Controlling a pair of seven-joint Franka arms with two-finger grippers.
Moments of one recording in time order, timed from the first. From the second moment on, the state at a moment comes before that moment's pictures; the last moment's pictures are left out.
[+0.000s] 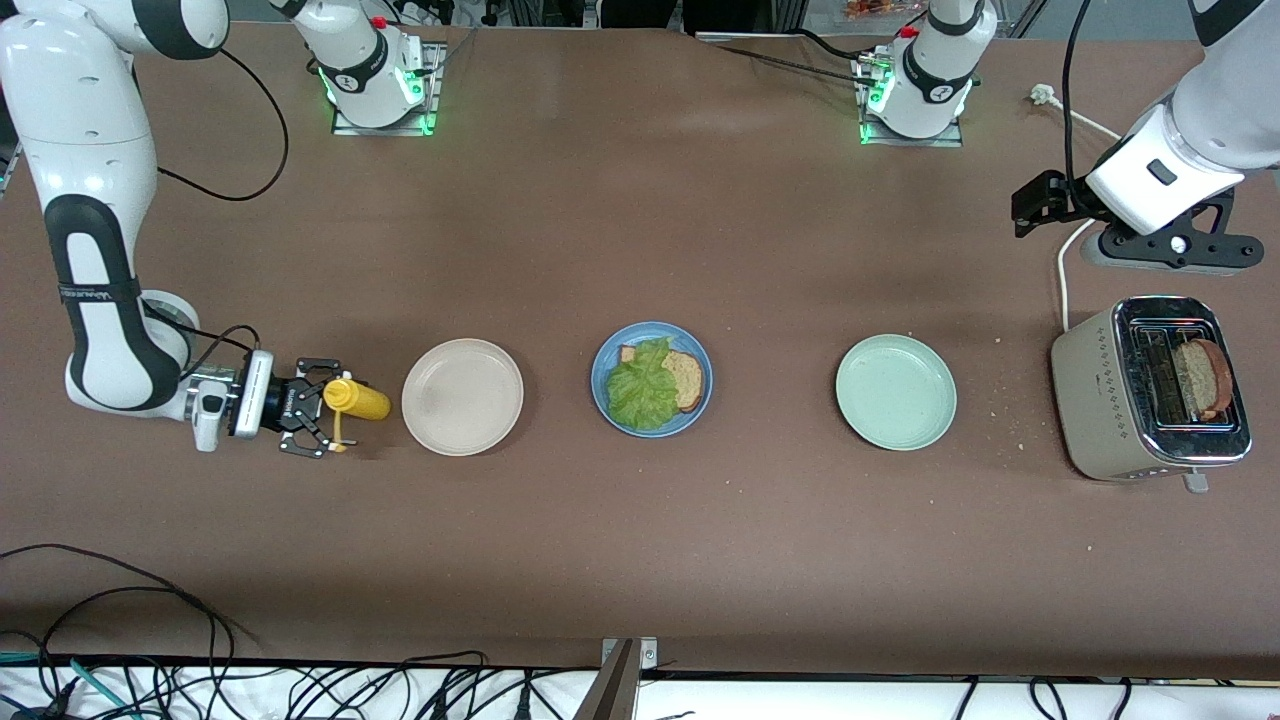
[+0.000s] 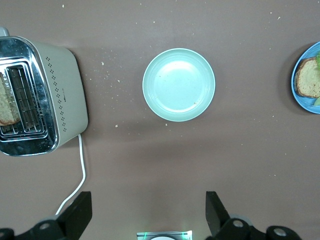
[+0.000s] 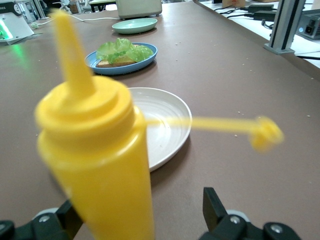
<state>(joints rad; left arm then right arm) -0.05 0.03 -0.09 -1.58 0.05 1.46 -0.05 -0.12 0.81 -0.08 -1.64 1.14 1.85 -2.33</state>
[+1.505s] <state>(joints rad) -0.05 0.03 -0.09 -1.58 0.05 1.46 -0.05 -0.07 0.84 -0.07 -1.64 1.15 1.94 -2.41</state>
